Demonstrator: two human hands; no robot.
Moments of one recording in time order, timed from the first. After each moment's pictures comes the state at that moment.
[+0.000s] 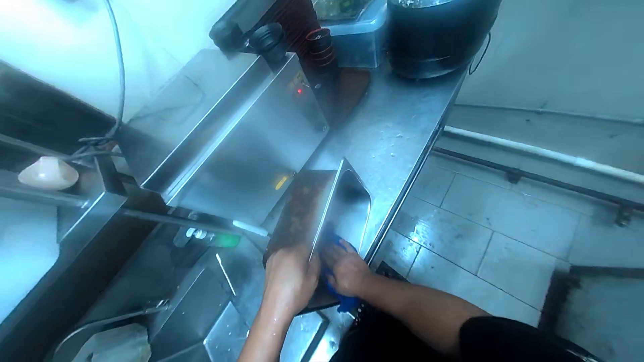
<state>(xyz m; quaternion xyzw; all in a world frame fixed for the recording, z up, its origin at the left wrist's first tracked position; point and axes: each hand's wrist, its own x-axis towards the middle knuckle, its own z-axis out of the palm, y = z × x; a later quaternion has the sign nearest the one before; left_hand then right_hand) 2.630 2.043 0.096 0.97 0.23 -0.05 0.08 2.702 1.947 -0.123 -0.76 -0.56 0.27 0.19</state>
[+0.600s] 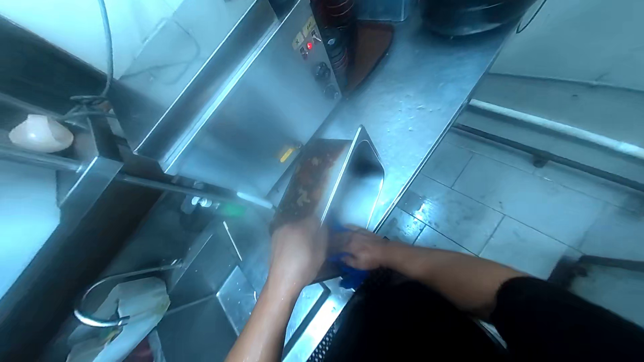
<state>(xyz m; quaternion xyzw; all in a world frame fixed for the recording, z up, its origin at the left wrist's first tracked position) 2.639 2.041 0.091 0.97 0.22 0.02 0.07 2.744 1.924 -0.126 -0.61 -0.69 0.31 0.26</state>
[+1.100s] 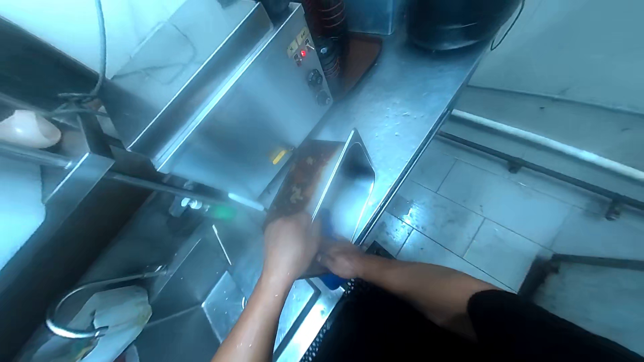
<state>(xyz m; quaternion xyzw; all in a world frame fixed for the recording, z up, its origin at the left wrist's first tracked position) 2.640 2.037 0.087 0.97 0.22 0.03 0.07 2.691 1.927 -0.108 -0.66 -0.52 0.44 0.32</state>
